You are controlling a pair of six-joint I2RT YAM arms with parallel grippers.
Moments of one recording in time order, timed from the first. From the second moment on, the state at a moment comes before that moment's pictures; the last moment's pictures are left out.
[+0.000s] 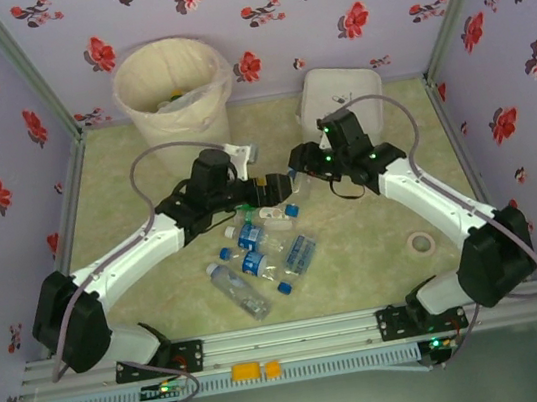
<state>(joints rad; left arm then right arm) -0.76 1.41 1.06 -0.14 0.34 -0.54 0.49 1.41 1.14 -0.42 -0.27 0.80</state>
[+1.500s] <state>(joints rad) -0.62 1.49 1.38 -0.32 0.26 -0.44 0.31 1.19 0.99 -0.36 -0.33 0.87</state>
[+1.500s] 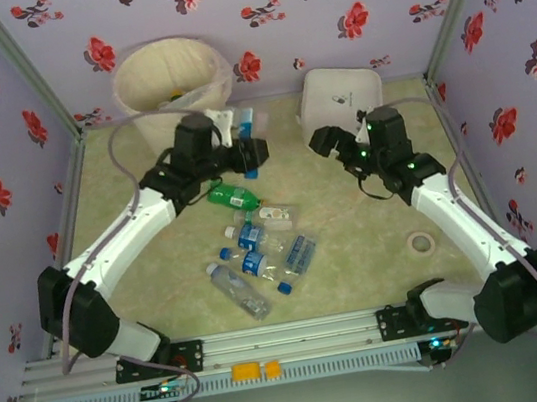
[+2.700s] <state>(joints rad) -0.21 2.15 2.51 -1.09 0.04 -0.20 0.32 1.16 0.85 -0.41 -0.28 0.87</state>
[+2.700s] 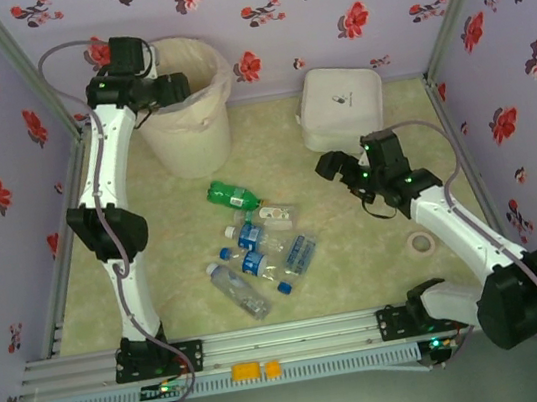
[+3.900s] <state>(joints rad) -0.76 1.00 0.86 -0.81 -0.09 -0.85 0.49 1.46 0.99 -0.42 -0.24 0.75</state>
